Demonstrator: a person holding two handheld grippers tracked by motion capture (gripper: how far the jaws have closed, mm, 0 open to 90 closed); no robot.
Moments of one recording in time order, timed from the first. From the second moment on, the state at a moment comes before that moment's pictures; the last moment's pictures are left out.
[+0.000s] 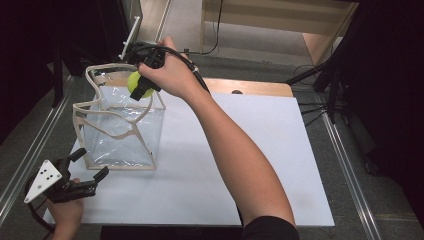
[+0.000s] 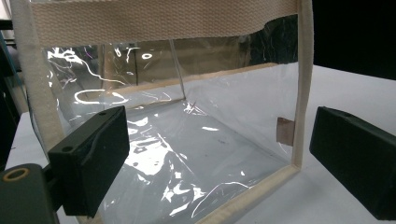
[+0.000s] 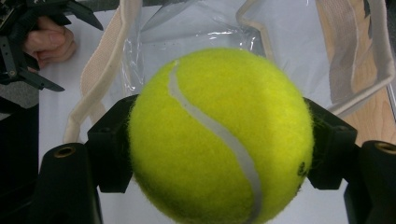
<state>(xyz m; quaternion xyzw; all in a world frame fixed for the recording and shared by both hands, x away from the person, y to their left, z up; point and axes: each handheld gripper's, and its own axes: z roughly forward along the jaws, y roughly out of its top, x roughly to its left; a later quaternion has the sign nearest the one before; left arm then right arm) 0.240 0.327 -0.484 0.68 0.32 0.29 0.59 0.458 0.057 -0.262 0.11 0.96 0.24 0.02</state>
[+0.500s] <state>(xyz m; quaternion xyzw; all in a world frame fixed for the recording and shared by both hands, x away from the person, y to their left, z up) 0.240 0.327 -0.484 0.68 0.32 0.29 0.59 0.457 0.072 -0.273 0.10 0.97 0.23 0.01</state>
